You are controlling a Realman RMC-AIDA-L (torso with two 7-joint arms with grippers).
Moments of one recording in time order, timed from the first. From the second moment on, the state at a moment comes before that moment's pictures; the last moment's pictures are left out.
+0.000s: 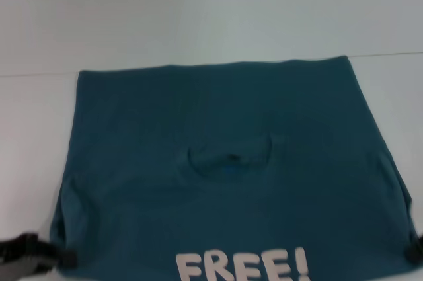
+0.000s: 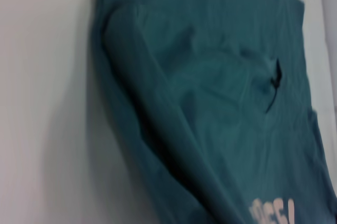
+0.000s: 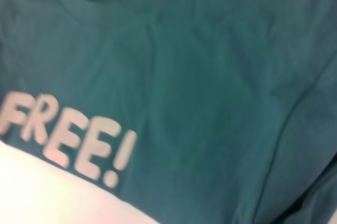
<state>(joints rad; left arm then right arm) -0.40 -2.04 0.65 0.91 2.31 1.76 -2.57 0.59 1.93 -0.72 -0.90 -2.69 -1.83 2.43</state>
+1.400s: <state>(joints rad) -0.71 -1.90 0.54 0.83 2.47 1.80 -2.74 0.65 1.85 -0.42 -0.89 -2.45 -1.66 2.44</state>
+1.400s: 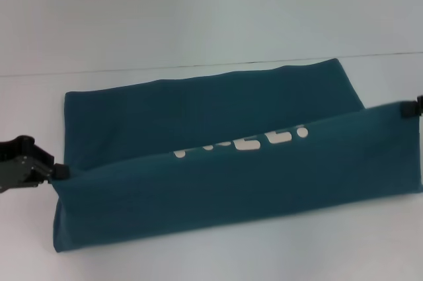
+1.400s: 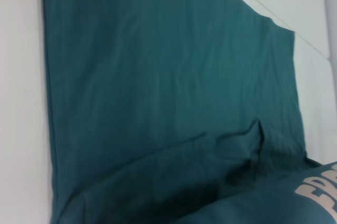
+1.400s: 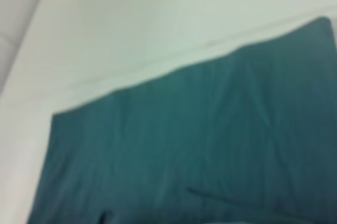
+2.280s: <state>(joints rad) -0.85 -1.88 0.63 0.74 2.49 1.46 -2.82 0.68 1.91 -0.46 -0.78 -2.29 -1.28 2.49</state>
